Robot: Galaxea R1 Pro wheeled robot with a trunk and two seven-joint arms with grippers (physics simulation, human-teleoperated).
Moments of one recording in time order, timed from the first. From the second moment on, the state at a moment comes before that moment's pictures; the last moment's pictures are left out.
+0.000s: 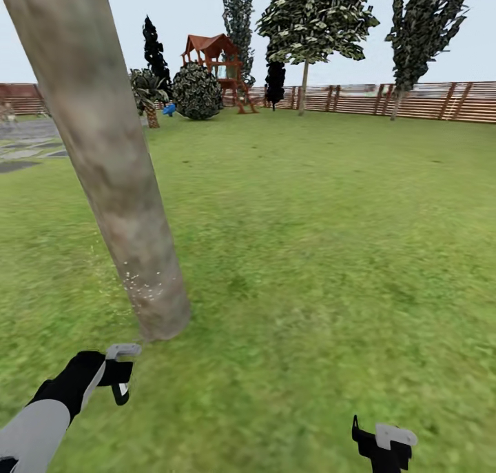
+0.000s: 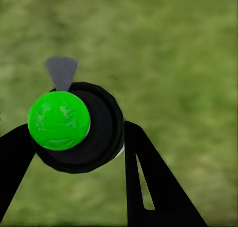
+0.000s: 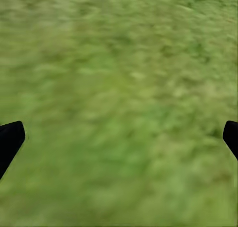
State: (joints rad) left arm -0.70 0.22 0.17 -0.46 -0.18 0.58 -0.22; right arm -0.42 -0.05 -0.21 -0.11 0.17 -0.64 -0.31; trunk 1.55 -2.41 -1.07
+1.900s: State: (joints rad) left arm -0.70 0.22 0.17 -0.46 -0.18 0.54 -0.21; right arm -0.42 -0.05 -0.21 -0.11 0.17 -0.64 -0.31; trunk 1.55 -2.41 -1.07
